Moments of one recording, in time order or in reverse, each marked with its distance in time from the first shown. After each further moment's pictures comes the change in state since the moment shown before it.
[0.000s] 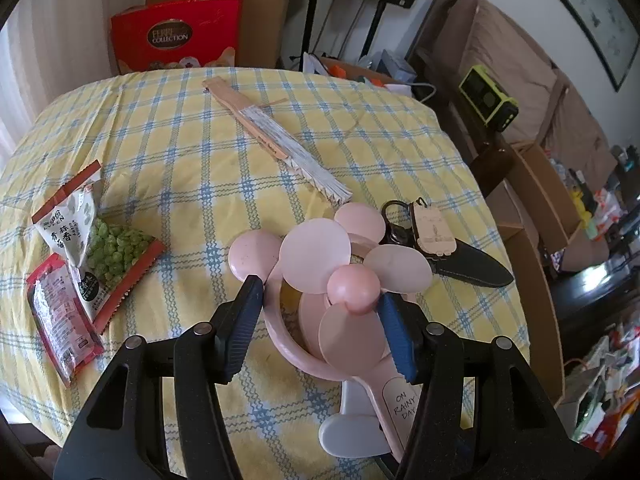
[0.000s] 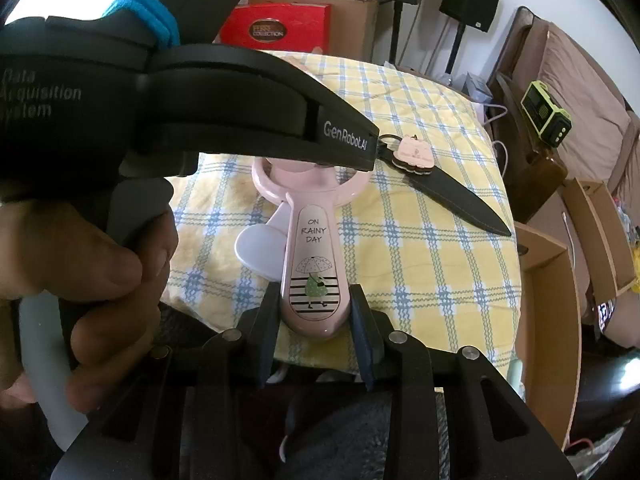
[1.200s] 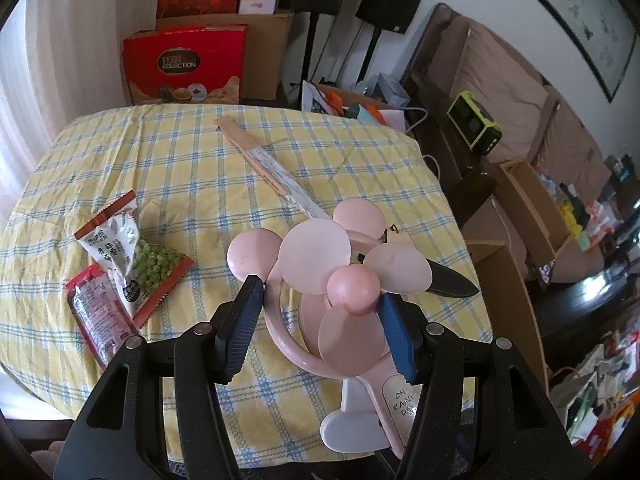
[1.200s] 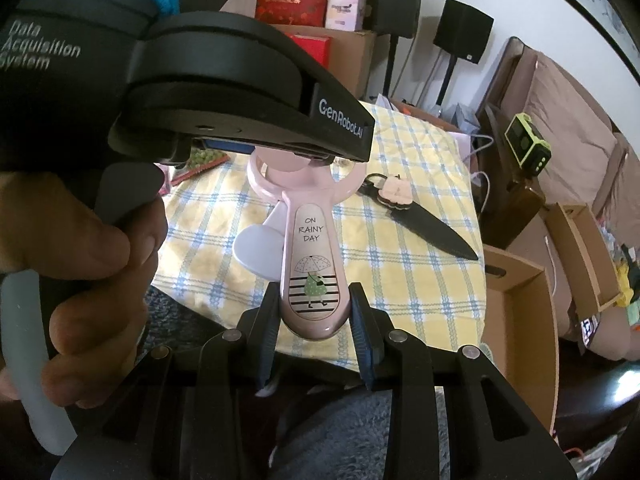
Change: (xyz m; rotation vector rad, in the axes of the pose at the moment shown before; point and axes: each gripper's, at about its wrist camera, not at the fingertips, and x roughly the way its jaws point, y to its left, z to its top) left arm -0.052 -0.005 0.006 -0.007 -0.065 -0.004; right arm -0.046 0.018 -0.002 -0.033 -0.098 -0.043
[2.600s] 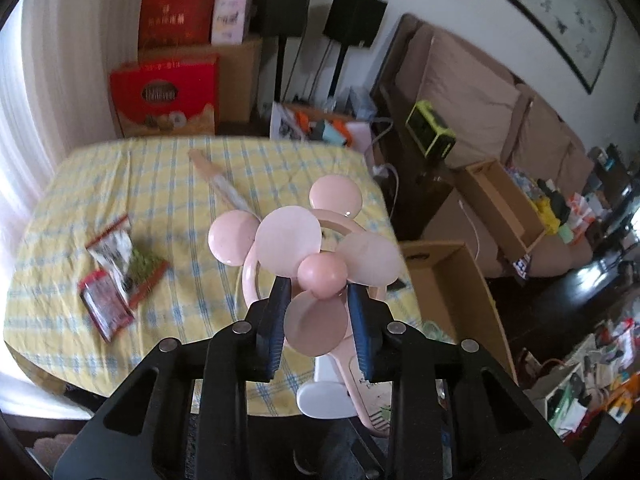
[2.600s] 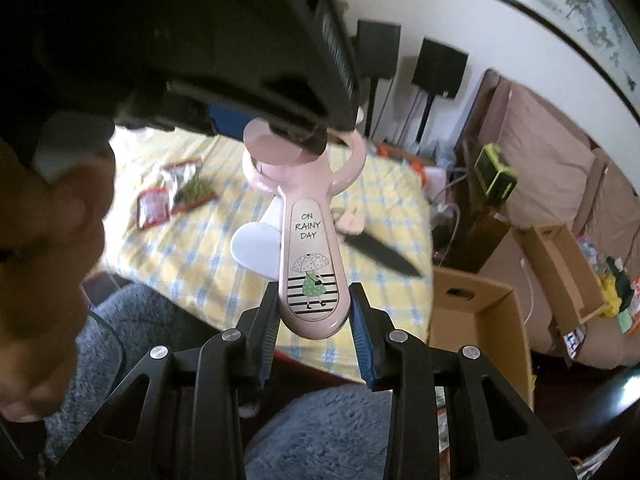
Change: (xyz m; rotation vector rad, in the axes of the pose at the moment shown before) left arm -0.059 -0.059 0.000 0.050 -0.023 -0.030; right arm -0.052 -0.028 -0.017 -0.001 -0.119 -0.022
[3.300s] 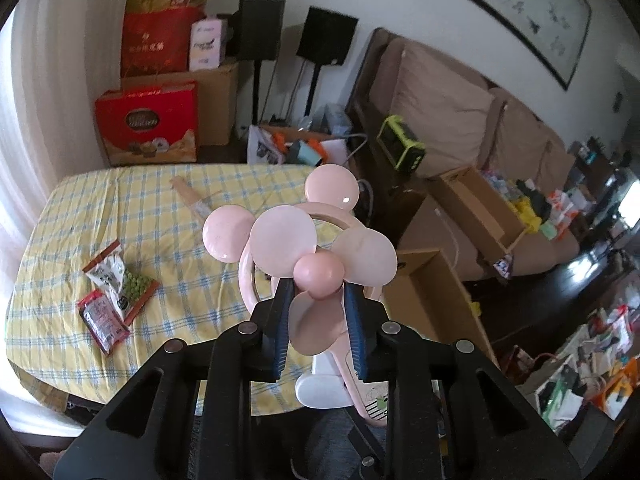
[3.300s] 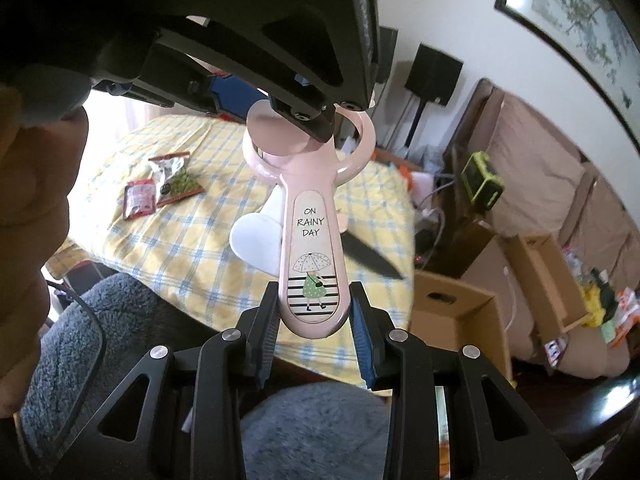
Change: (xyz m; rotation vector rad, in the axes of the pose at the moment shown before) left arm -0.043 -0.026 0.004 0.067 -0.079 -0.064; right arm -0.023 -0.009 0.005 -0.042 -0.051 -0.088
